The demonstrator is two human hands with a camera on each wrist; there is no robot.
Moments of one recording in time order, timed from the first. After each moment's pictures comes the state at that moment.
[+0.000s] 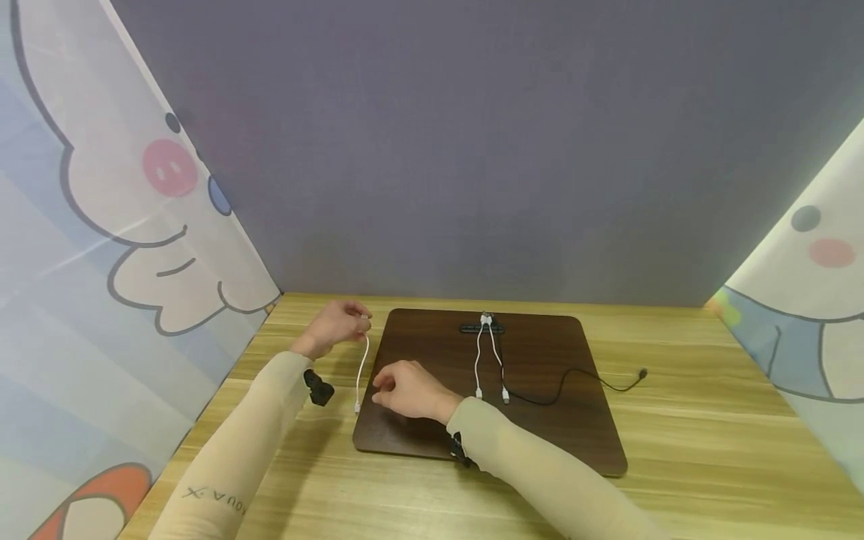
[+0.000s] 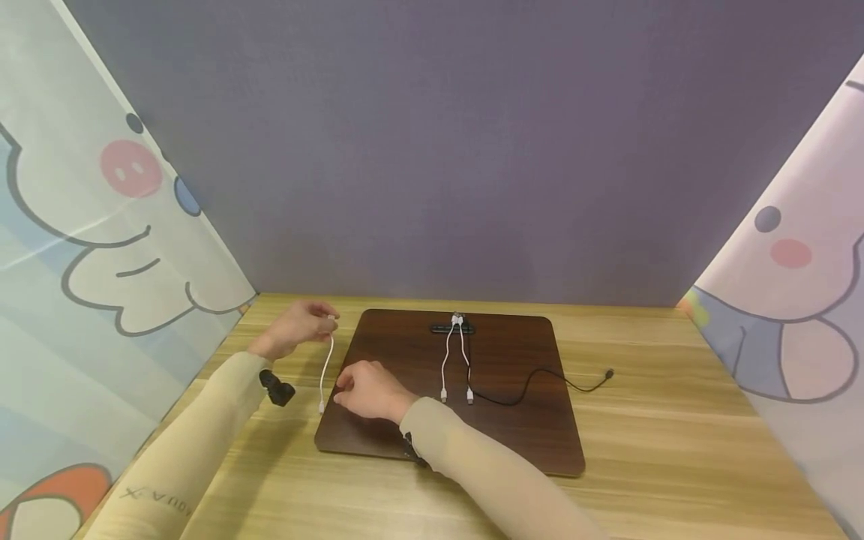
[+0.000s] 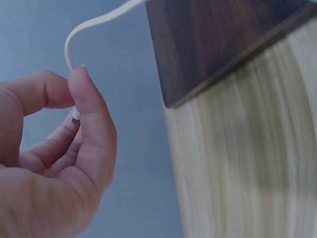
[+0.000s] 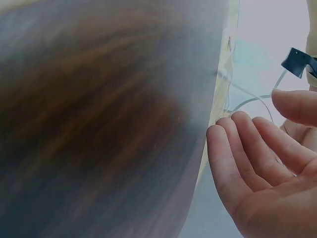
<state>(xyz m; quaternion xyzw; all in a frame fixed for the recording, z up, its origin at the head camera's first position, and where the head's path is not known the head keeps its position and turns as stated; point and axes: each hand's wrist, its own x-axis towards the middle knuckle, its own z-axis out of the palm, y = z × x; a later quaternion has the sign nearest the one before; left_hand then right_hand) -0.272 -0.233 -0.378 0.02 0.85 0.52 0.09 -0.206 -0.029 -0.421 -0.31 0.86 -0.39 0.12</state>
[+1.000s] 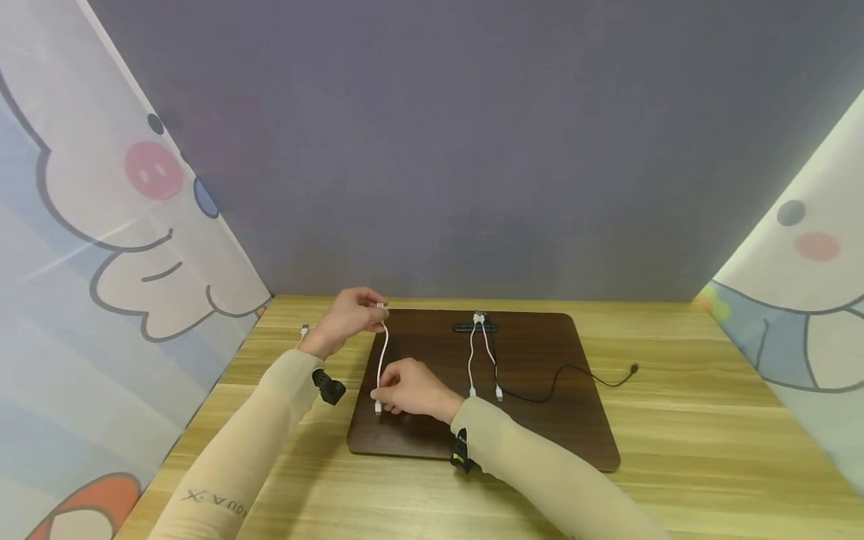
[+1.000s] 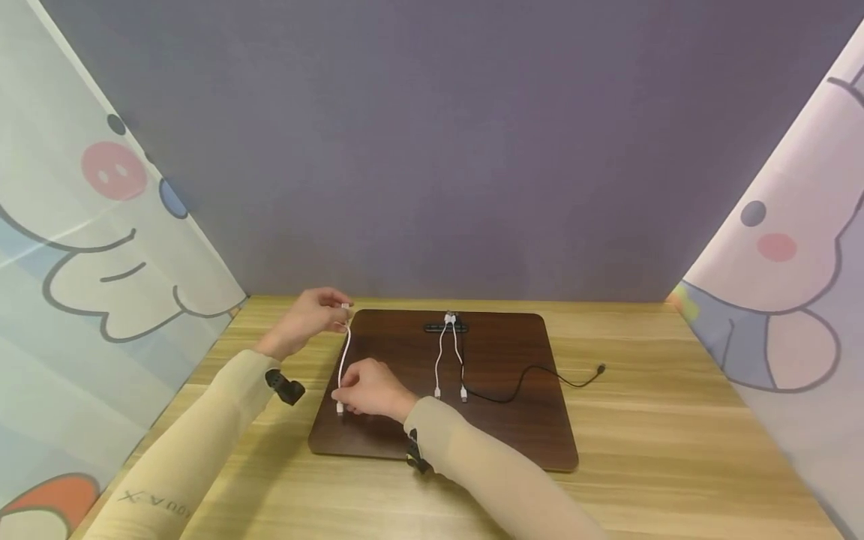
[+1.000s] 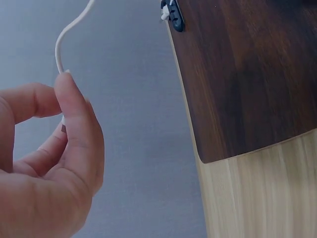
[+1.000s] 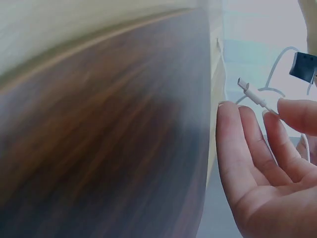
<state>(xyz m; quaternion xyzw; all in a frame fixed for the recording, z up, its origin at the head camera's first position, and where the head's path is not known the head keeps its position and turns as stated) -0.272 -0.193 -0.359 0.06 0.81 0.57 0.07 -0.206 -0.019 -0.426 -0.23 0.80 -0.52 0.18</state>
